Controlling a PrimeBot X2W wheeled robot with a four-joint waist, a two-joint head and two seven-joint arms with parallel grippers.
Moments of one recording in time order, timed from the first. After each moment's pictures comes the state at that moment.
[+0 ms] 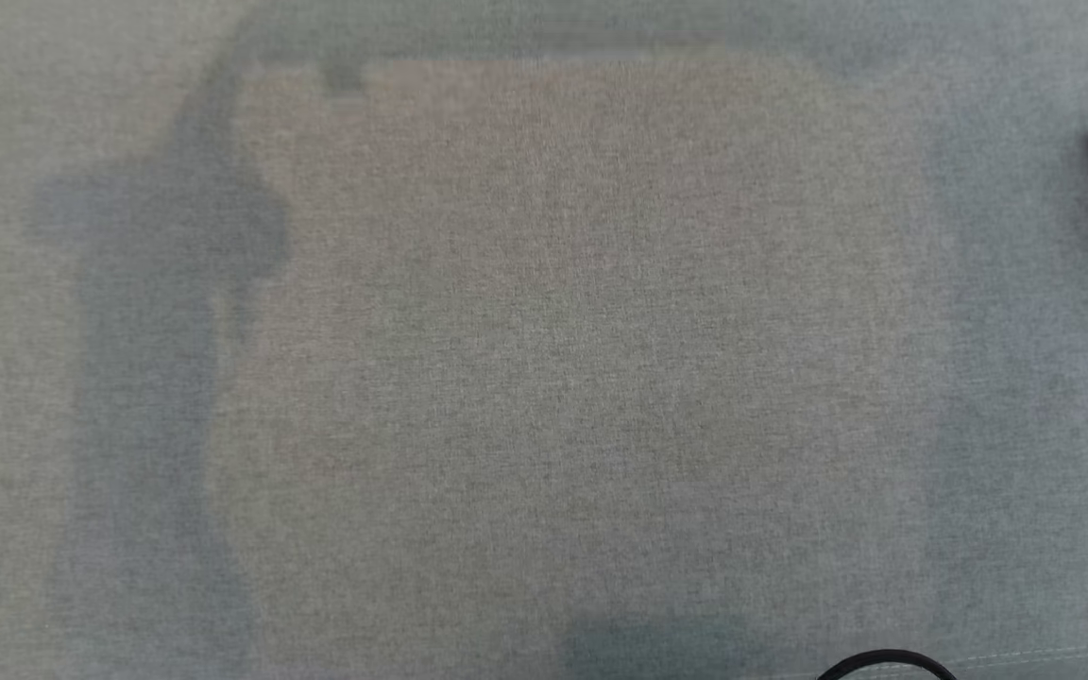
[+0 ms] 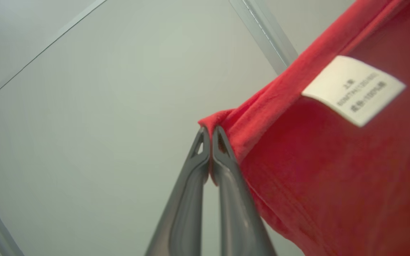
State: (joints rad) left arm -1.59 0.40 -0.43 0.81 -0.09 -0.08 -0.26; right arm -1.71 -0.24 -0.15 0.81 -0.11 0.13 -0.25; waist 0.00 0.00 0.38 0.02
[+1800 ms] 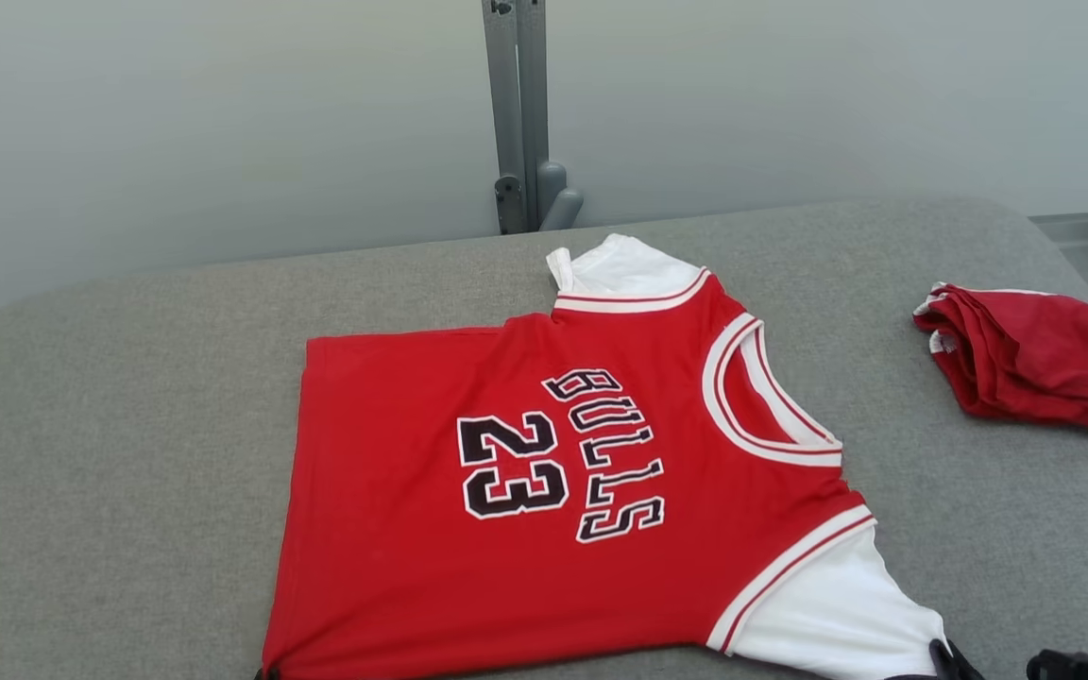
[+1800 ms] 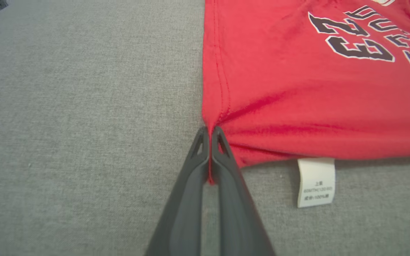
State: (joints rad) left arm 0.06 0.07 0.00 0.63 -0.18 -0.12 -0.26; right arm 0.07 -0.26 0.15 0.58 0.52 0.13 -0.26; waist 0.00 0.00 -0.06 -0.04
